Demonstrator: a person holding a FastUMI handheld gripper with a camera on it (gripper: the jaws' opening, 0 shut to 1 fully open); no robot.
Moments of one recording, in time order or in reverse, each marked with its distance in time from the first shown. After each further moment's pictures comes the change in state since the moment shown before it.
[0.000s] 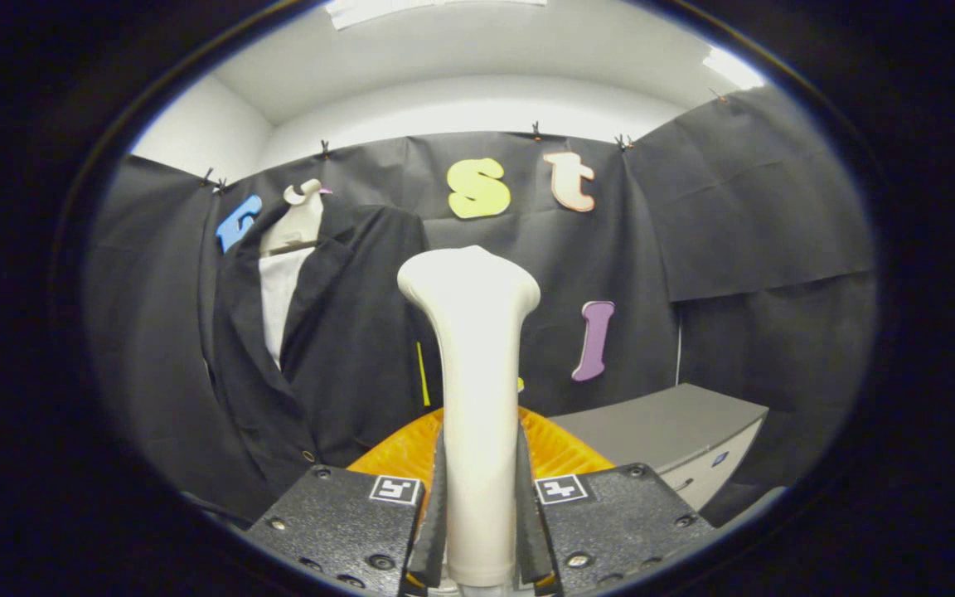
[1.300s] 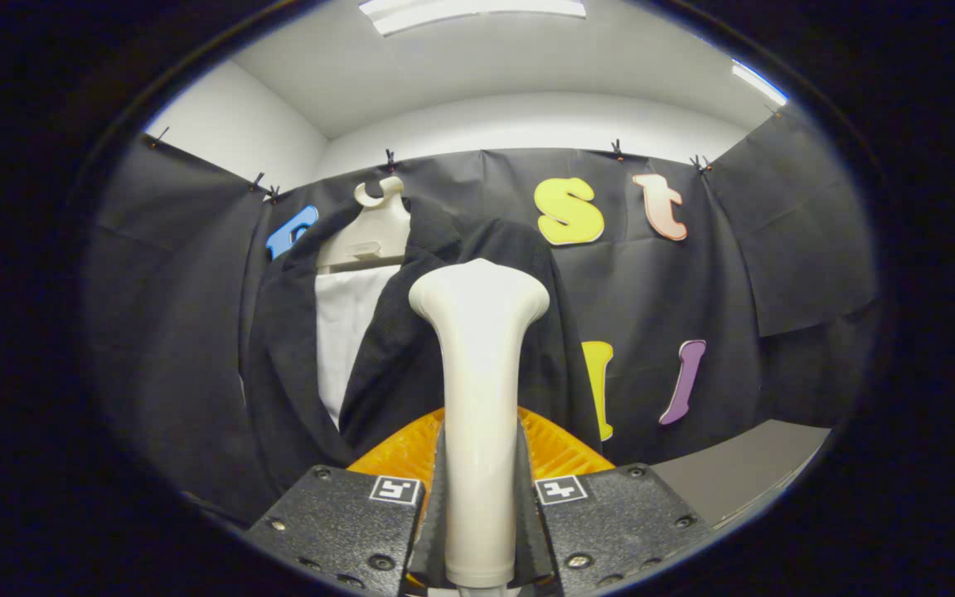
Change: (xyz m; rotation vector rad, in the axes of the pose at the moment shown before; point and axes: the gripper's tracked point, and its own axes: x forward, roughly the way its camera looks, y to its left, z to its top) arm 0.092 0.118 0.018 -0.040 -0.093 0.180
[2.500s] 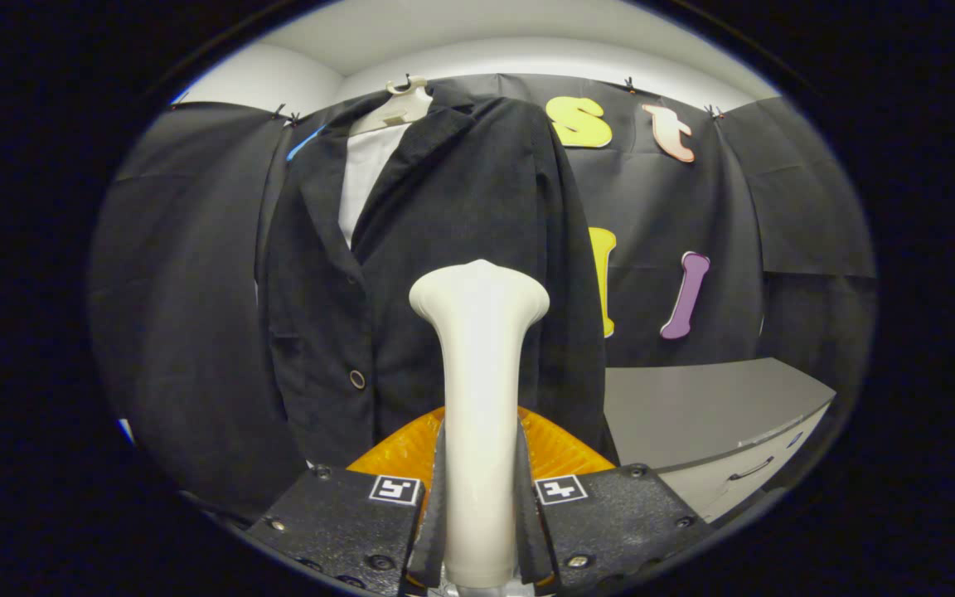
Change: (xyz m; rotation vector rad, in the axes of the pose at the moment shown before) arm -0.072 -0.016 -0.160 -0.059 0.302 0.028
